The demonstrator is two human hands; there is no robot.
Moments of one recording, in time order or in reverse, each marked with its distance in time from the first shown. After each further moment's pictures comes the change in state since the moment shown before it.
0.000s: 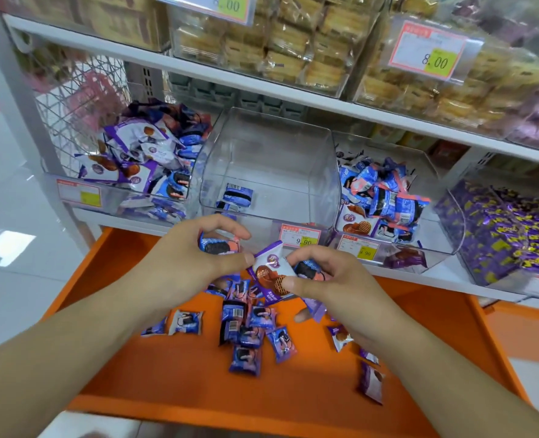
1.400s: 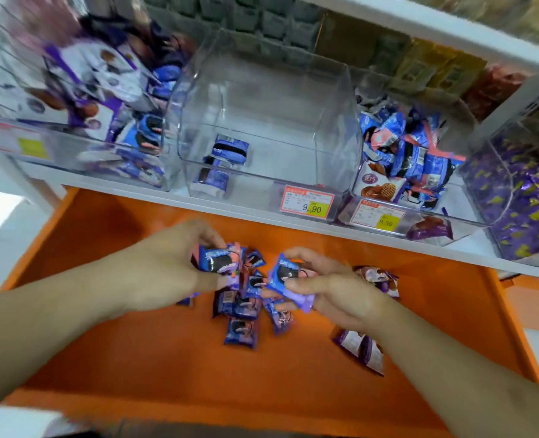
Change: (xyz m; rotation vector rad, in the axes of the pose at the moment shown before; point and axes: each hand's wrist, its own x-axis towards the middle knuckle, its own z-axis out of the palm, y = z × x) left_hand 0.038 -0.072 0.001 0.376 -0.228 -0.202; right_hand 0.073 0.120 -0.017 0.418 -0.331 0.258
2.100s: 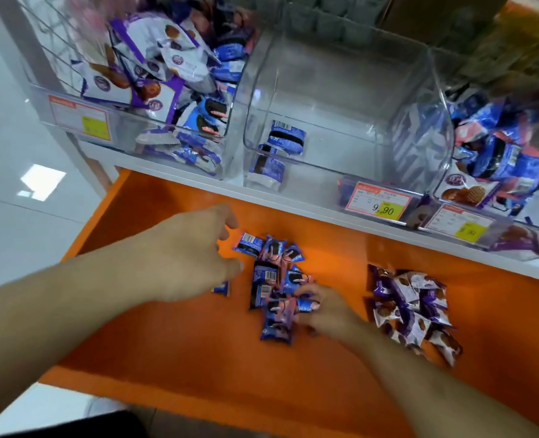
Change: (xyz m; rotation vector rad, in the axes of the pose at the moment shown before) left_hand 0.001 -0.029 -0.032 0.310 0.045 -0.054; right_hand 0.088 0.106 0.000 -0.759 0.334 0.203
